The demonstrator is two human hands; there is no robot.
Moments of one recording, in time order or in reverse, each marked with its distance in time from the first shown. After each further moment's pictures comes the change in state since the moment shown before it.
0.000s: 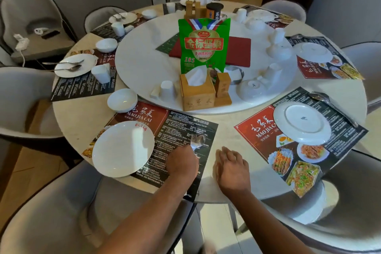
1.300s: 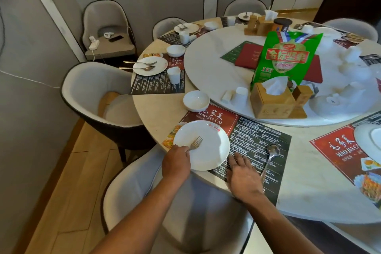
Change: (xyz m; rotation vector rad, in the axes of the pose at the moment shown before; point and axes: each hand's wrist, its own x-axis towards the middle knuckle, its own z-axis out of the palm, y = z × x) left_hand 0.012 -0.256 -0.043 -0.255 0.170 -0.100; right_hand 0.005 -0.197 0.028 -0.019 -0.138 -0.134
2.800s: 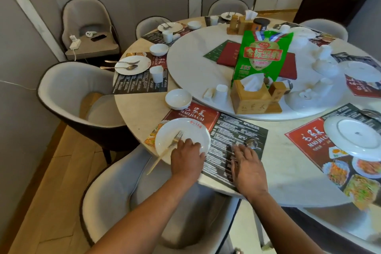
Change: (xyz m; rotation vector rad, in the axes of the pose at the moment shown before) left_hand -0.029 0.081 0.017 0.288 -0.008 0.258; right_hand -0.028 0.061 -0.019 0.030 0.288 0.063
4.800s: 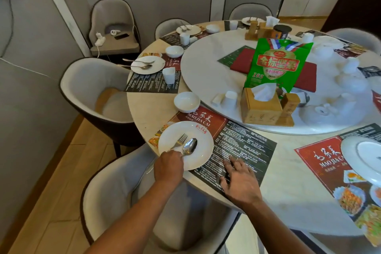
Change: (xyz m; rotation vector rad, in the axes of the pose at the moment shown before) left_hand -0.004 -0.040 0.018 -0.002 0.052 -0.265; right_hand 0.020 0.003 0.011 -0.059 -0.258 -0.206
